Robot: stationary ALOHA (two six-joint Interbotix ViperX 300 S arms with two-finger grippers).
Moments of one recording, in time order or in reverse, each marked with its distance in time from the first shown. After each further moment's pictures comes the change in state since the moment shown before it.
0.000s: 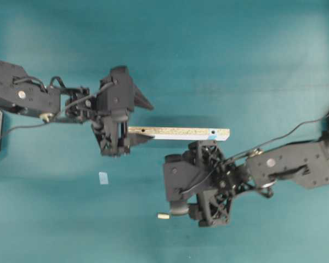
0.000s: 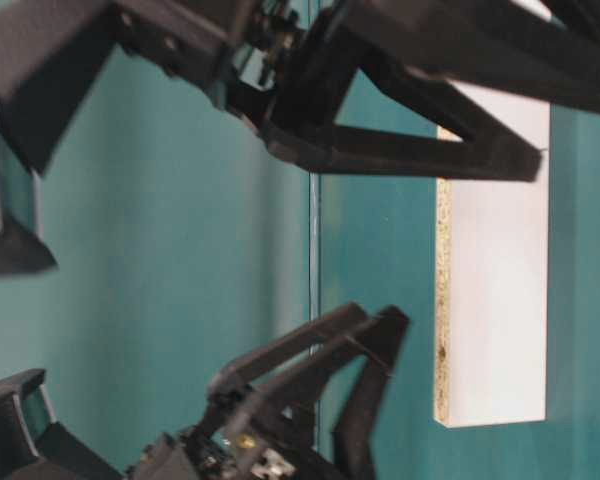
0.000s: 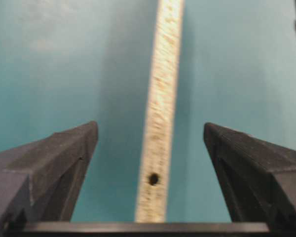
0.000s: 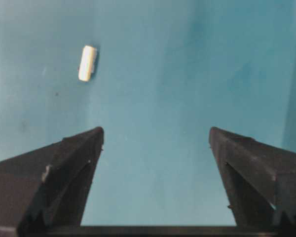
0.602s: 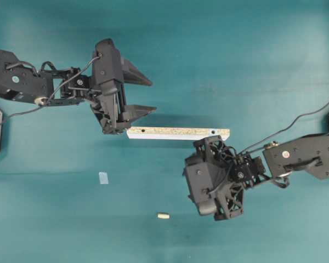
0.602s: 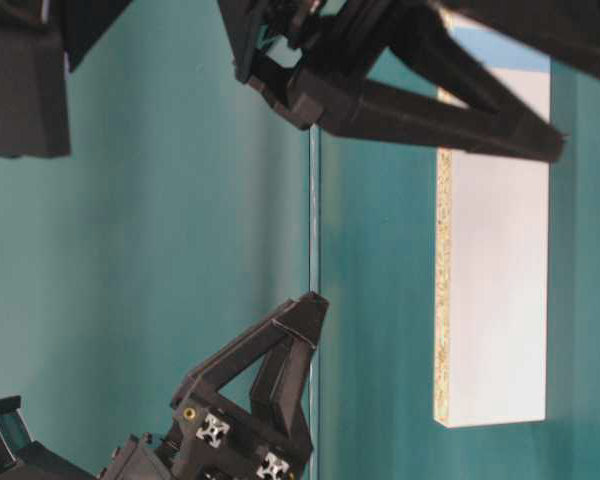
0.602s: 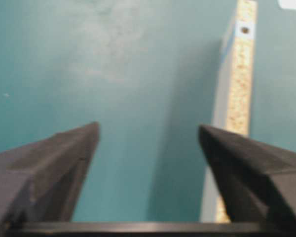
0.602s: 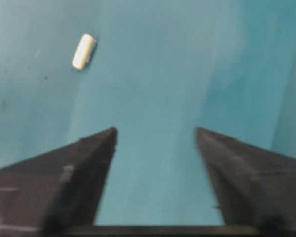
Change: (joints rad) left arm 0.120 -0.044 0.041 0.000 -0.132 0.006; right arm -0.020 -0.066 0.206 -0.002 -0.290 -0.163
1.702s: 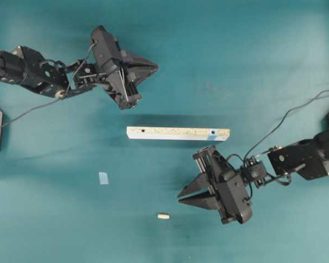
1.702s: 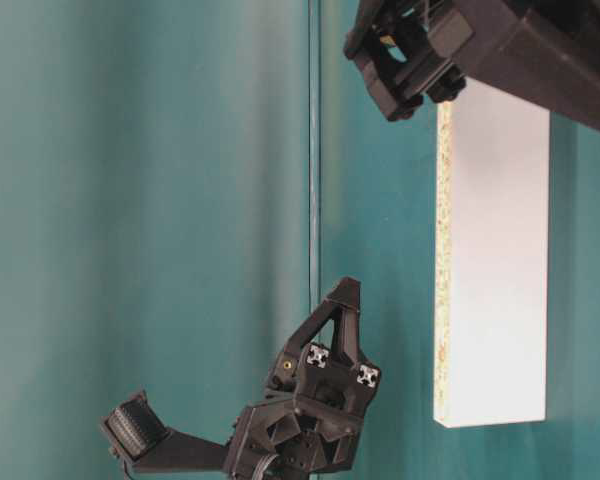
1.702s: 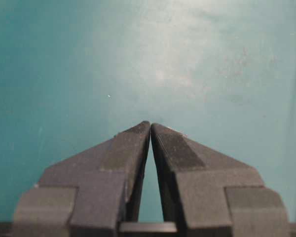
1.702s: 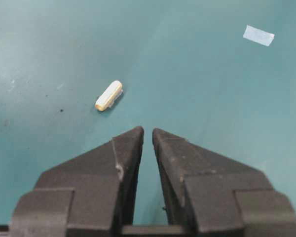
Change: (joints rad) left arm 0.155 0.330 0.035 -0.041 -0.557 -0.020; right arm -0.002 0.216 0.210 -0.003 -0.885 -0.304
